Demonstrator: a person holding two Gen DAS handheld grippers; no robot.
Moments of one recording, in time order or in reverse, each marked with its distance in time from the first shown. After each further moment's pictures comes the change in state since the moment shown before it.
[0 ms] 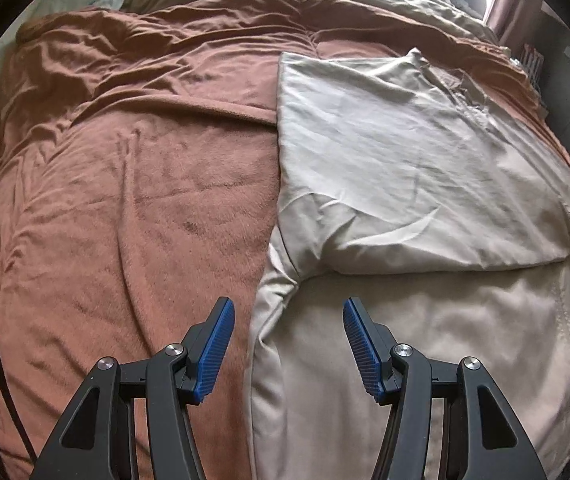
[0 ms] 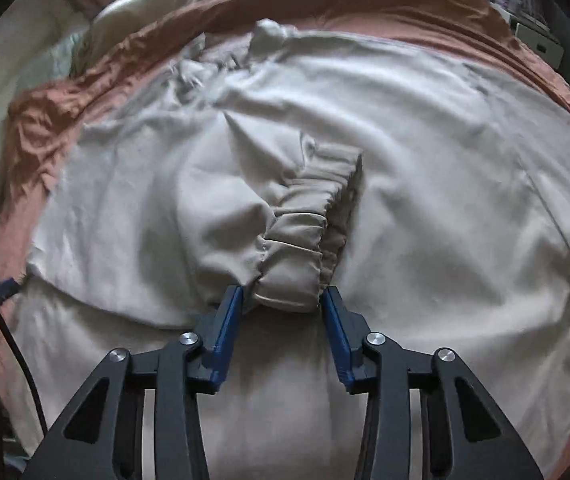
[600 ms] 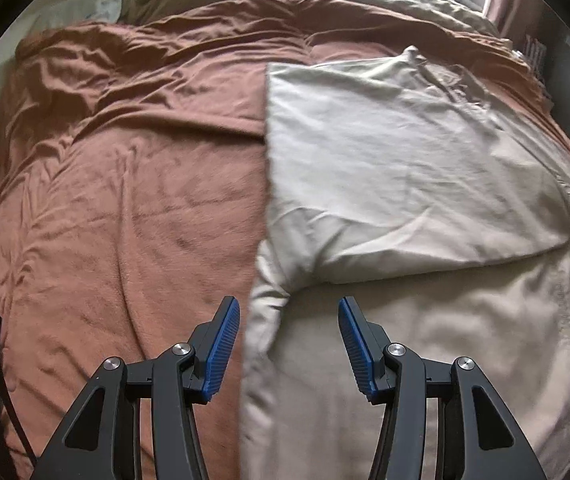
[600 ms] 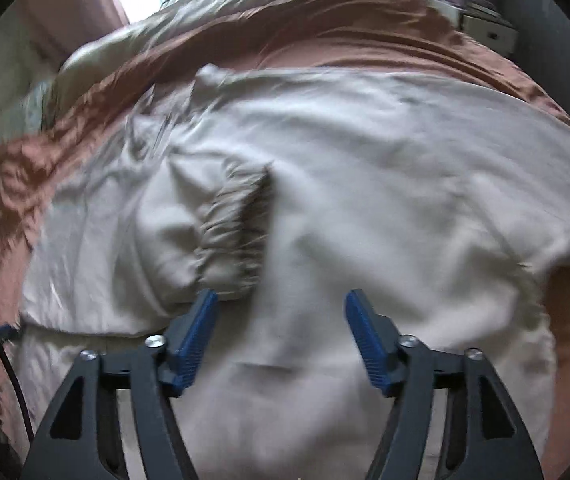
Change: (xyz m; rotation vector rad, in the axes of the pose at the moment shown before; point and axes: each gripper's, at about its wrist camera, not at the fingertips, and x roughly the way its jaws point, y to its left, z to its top) left arm -0.013 -0.025 0.007 0.027 -0.009 0.041; right arm -0.043 -0.046 -0.012 0.155 -0.137 -0.045
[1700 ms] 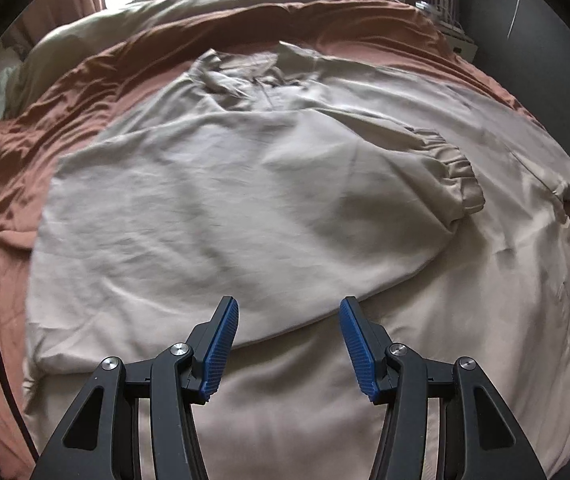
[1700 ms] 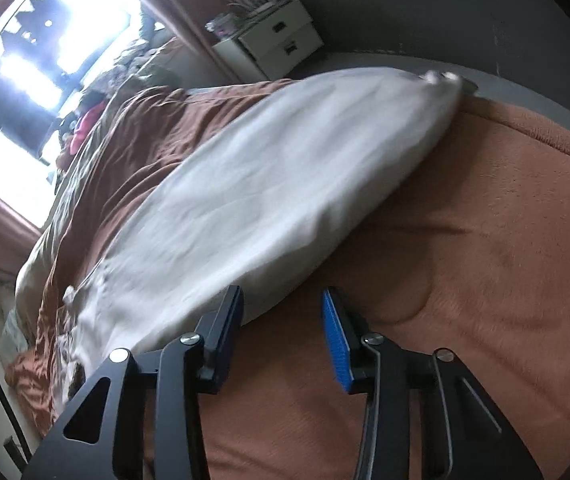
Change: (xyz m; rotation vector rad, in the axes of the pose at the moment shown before) left arm 0.020 -0.252 0.035 0.247 0.000 -0.114; right arm -0.084 -0.328 -0.073 0.606 -0.241 -0.009
